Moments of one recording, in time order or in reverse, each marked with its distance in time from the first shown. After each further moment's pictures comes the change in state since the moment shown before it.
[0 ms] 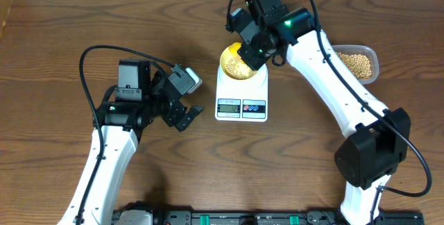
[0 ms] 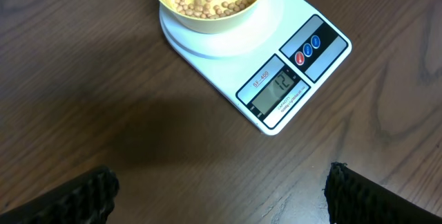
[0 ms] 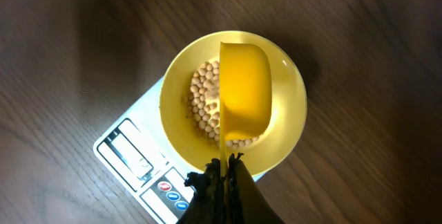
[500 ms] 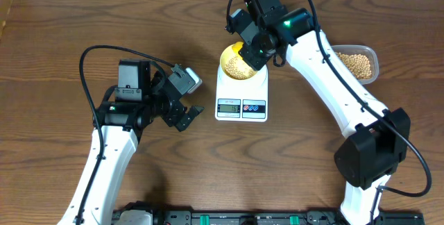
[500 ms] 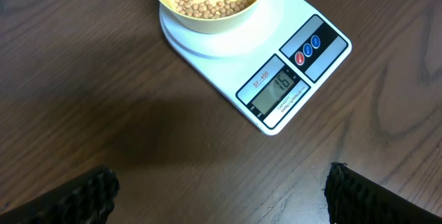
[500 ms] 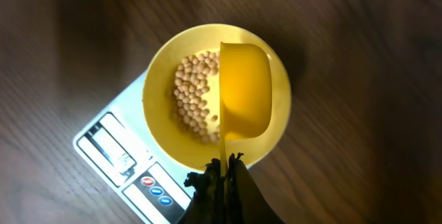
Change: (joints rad) left arm 0.000 0.000 0.000 0.000 0.000 0.000; right arm 0.007 0.000 0.006 -0.010 0.058 -0.037
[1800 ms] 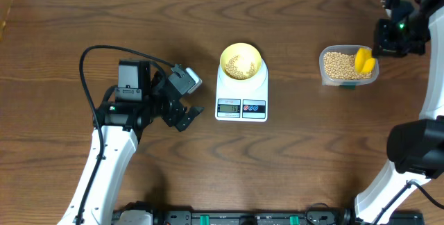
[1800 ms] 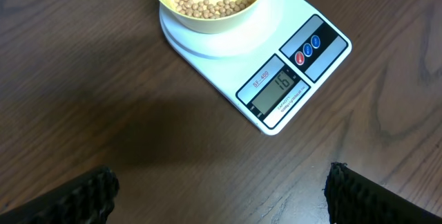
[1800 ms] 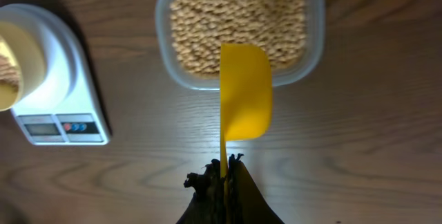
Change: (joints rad) left arm 0.000 0.000 0.000 0.000 0.000 0.000; right arm -0.704 0.003 0.286 -0.607 -0.090 0.252
